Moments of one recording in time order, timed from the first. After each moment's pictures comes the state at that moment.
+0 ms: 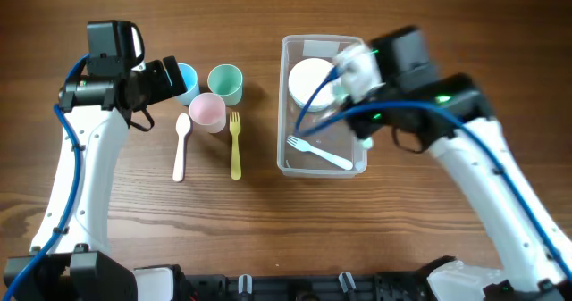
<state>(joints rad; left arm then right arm) 0.05 1.51 1.31 -0.83 -0.03 -0.27 0.45 1.46 1.45 -1.07 -0.13 -0.28</state>
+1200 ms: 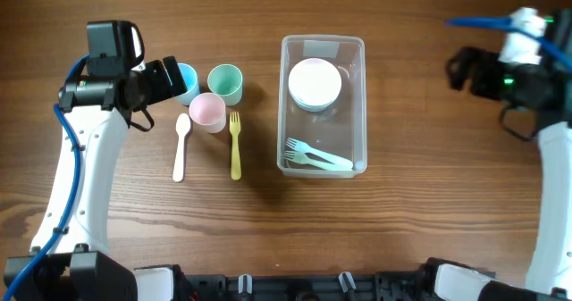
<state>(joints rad) 0.05 1.51 1.31 -0.83 -0.02 -0.27 -0.25 1.40 1.51 -1.06 -0.20 0.09</state>
